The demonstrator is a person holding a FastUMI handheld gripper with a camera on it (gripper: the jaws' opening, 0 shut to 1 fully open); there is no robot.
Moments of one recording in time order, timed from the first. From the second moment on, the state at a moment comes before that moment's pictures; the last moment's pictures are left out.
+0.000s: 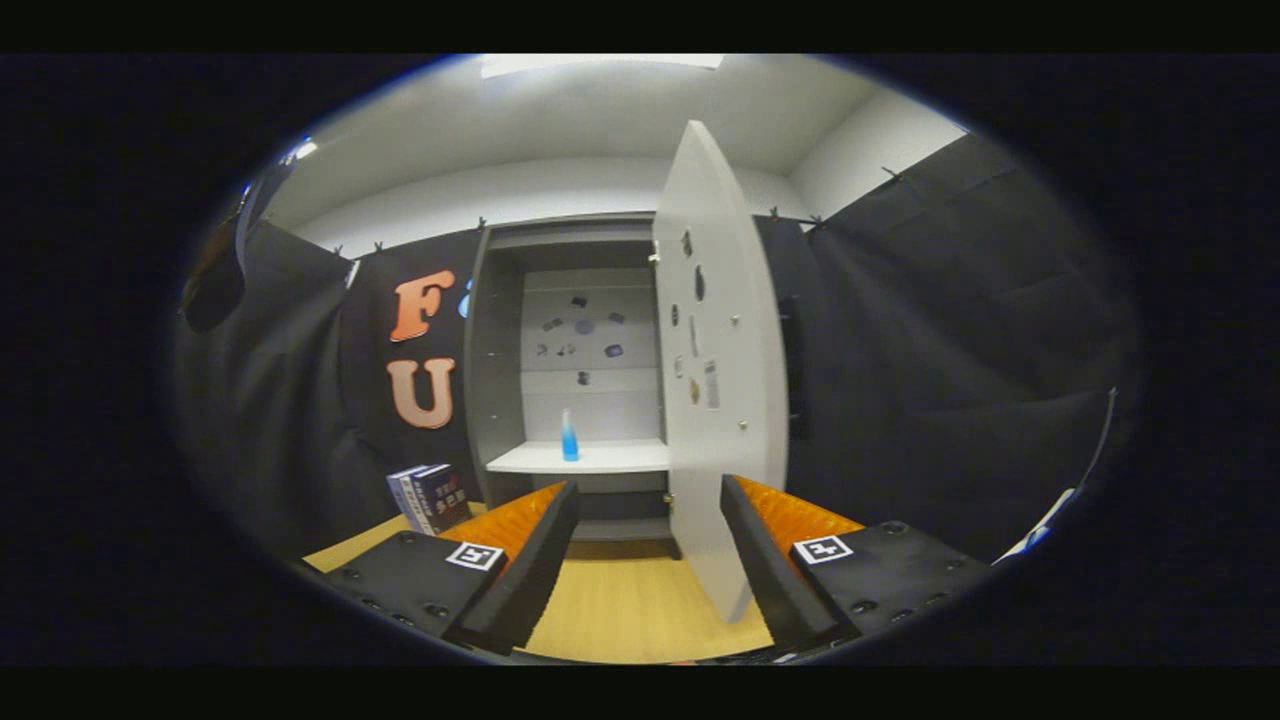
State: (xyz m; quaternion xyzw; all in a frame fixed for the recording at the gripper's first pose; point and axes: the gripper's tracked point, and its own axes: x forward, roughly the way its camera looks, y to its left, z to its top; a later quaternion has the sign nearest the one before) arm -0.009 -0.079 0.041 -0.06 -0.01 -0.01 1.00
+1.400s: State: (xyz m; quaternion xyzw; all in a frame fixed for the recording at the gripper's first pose) arm 0.095 -0.172 0.075 -0.06 0.00 -0.08 0.99
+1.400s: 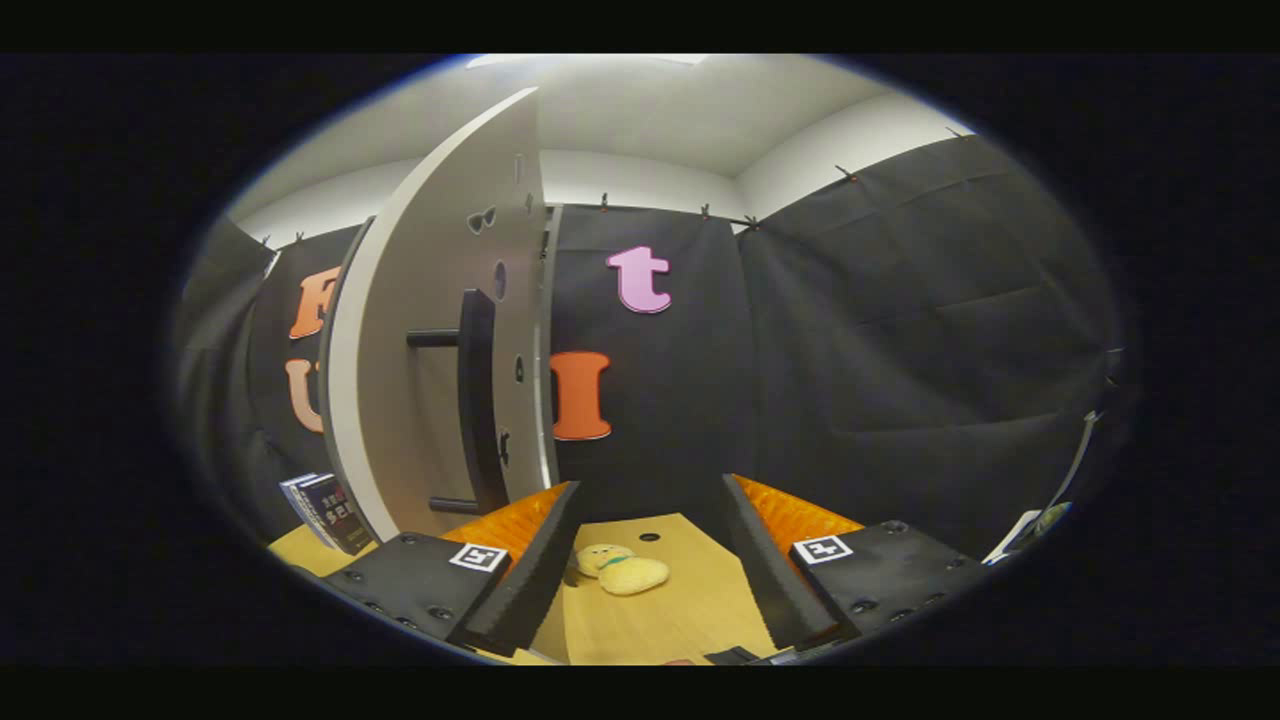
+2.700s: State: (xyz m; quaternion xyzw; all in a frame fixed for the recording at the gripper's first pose) arm 0.134 0.020 0.036 -0.02 0.04 0.10 0.99
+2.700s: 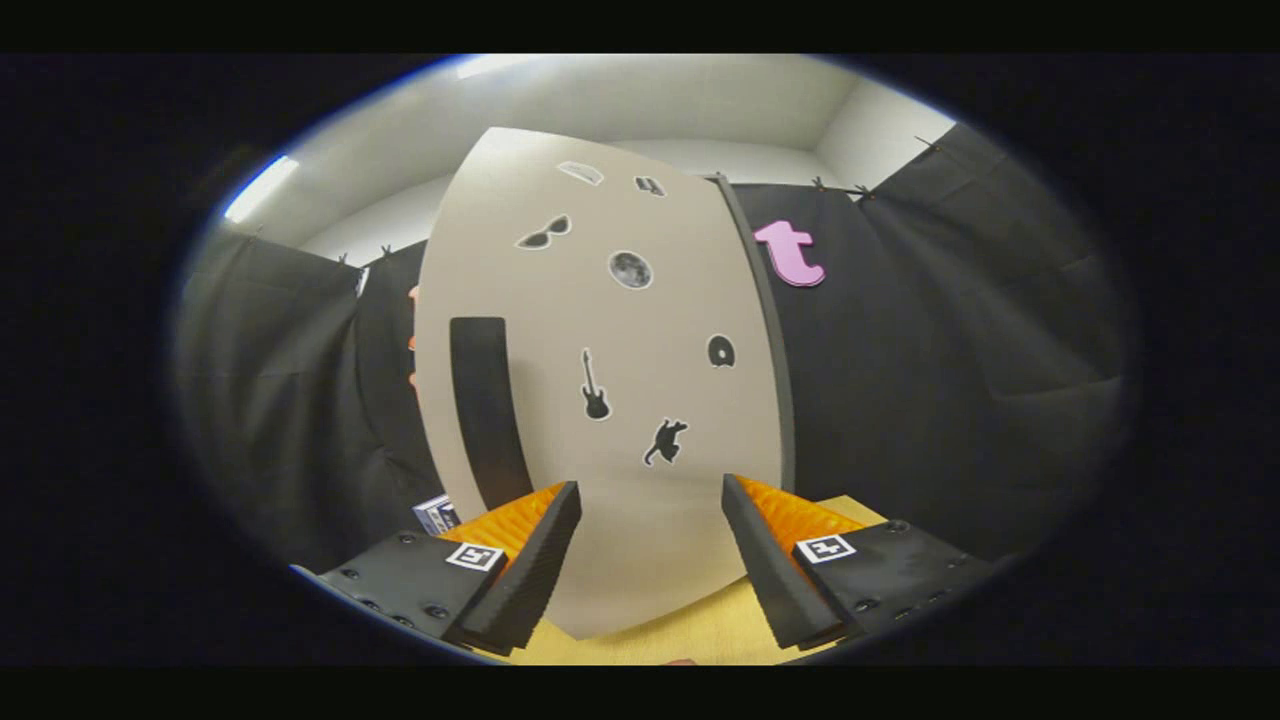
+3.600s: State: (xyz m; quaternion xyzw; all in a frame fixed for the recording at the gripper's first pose) arm 0.184 0.111 -0.003 -0.02 0.08 0.14 0.99
